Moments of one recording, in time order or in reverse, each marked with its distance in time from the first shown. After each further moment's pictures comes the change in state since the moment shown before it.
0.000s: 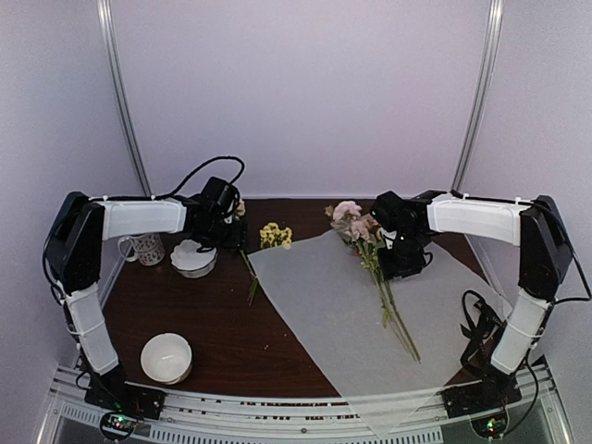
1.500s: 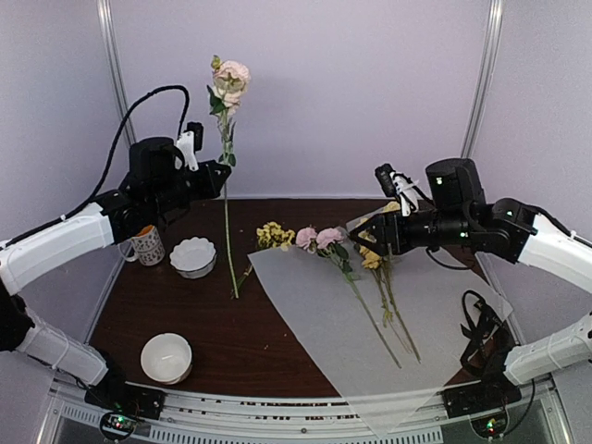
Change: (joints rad) left arm -0.039 -0.508 -0.156 0.314 0.087 0.010; right arm 0.218 -0.582 -0.175 0.383 -0.252 -0.080
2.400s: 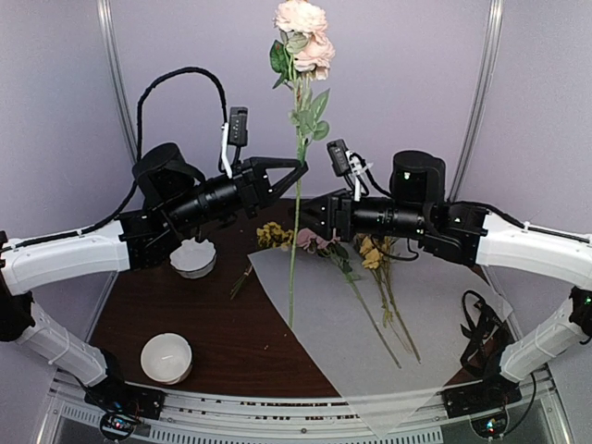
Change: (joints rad) left arm -0.355 0.011 -0.046 0.575 0.452 -0.042; right arm 0.157 0.198 0.035 0.643 -0.222 0.047
